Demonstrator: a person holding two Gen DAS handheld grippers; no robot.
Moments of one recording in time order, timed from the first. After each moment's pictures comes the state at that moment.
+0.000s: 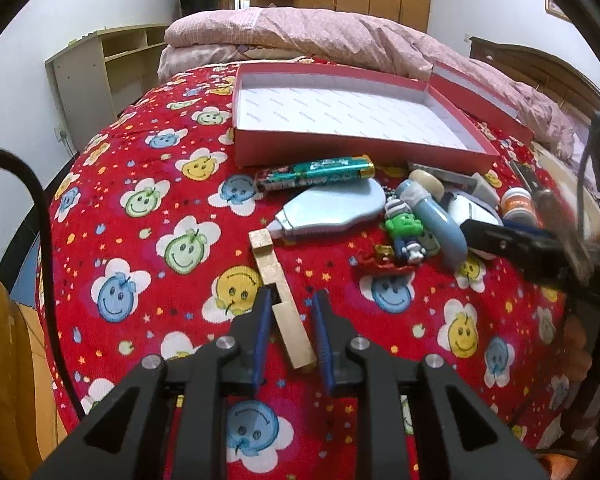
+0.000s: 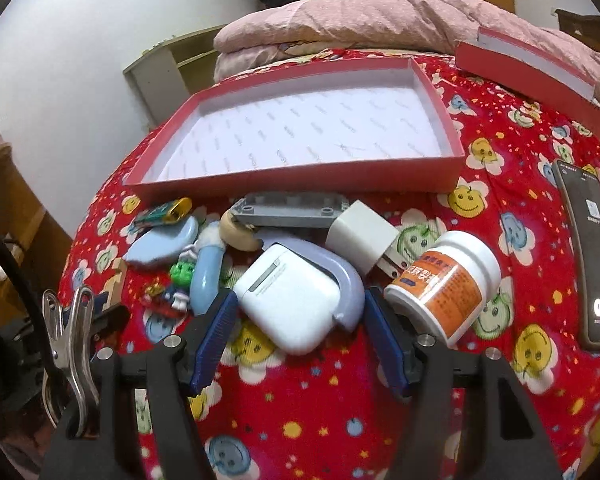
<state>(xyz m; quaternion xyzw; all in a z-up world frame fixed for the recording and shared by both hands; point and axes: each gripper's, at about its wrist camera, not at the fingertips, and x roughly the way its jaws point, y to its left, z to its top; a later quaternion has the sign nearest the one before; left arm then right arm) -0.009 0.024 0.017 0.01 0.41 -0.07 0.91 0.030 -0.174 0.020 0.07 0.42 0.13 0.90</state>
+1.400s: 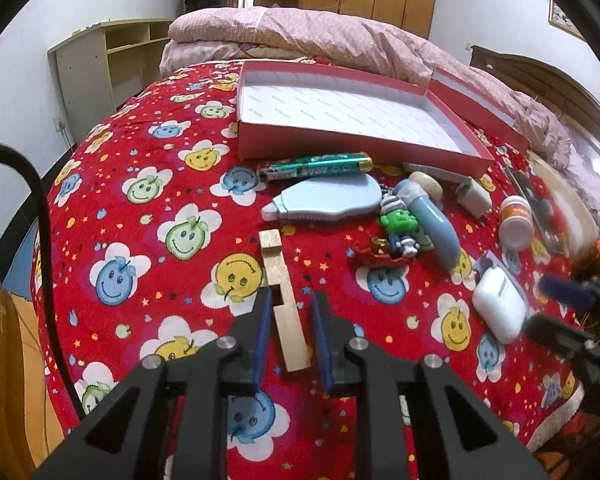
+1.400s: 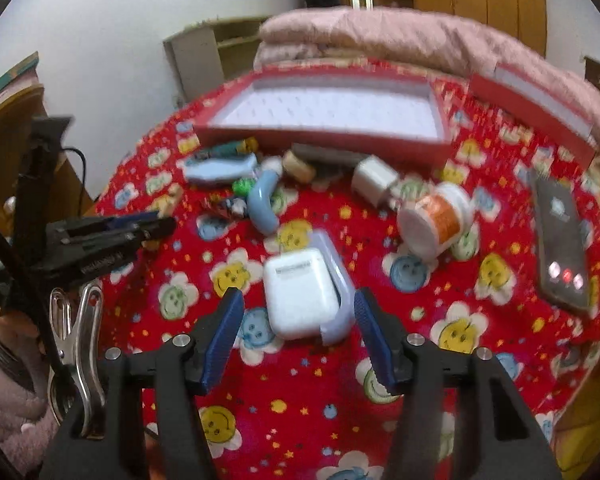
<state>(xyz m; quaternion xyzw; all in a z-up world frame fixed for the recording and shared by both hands) -0.018 0.028 0.015 -0.01 0.41 -0.08 0.91 -0.062 -0.171 0.042 -0.01 0.39 0.17 0.90</state>
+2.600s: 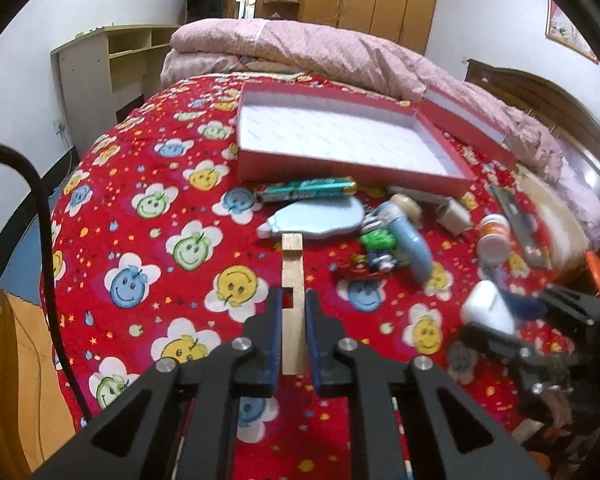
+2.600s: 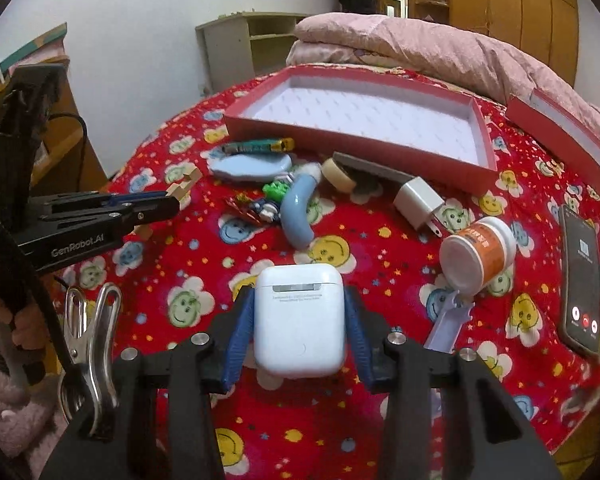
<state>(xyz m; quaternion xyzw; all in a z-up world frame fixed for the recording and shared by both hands) -0.032 0.031 0.040 -0.03 0.39 -0.09 0.92 -0.047 -0.147 0.034 -0.05 0.39 0.22 0.89</state>
